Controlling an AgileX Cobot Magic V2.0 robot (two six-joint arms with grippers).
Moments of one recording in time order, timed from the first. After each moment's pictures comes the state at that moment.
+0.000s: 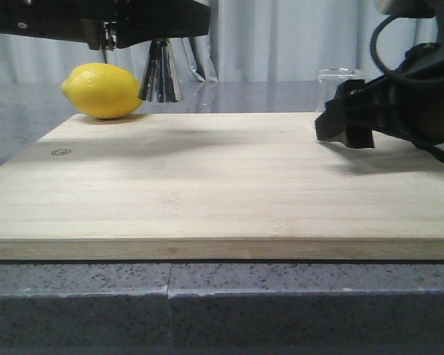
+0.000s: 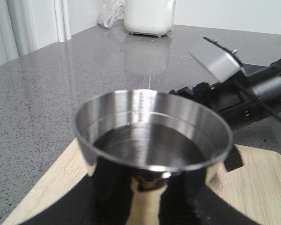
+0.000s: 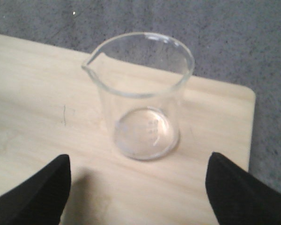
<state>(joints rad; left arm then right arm) -0.28 1.73 -1.05 -1.76 1.16 2.16 0.35 1.40 -0.54 0.06 -0.36 -0.04</state>
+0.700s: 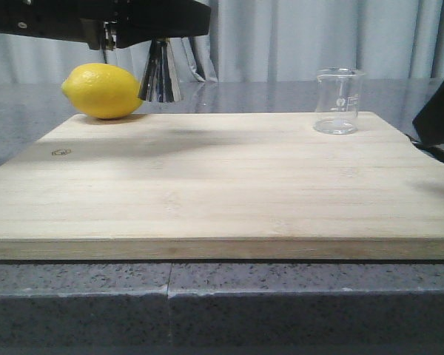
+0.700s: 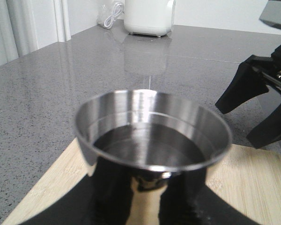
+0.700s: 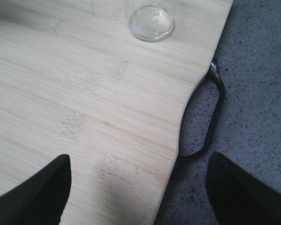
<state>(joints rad) -0.28 1.73 -1.05 -1.76 1.16 2.16 0.35 0.94 -0.60 0.04 0.43 -0.04</state>
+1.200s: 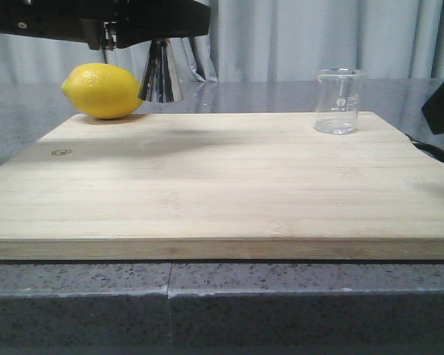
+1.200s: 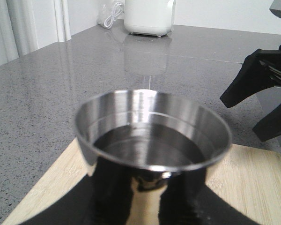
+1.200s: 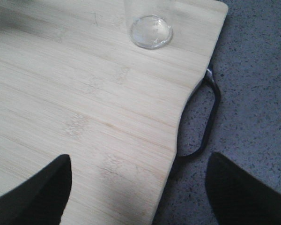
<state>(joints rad) -0.28 1.73 -1.05 -1.76 1.16 2.16 0.35 0.91 -0.60 0.04 0.44 -0.04</state>
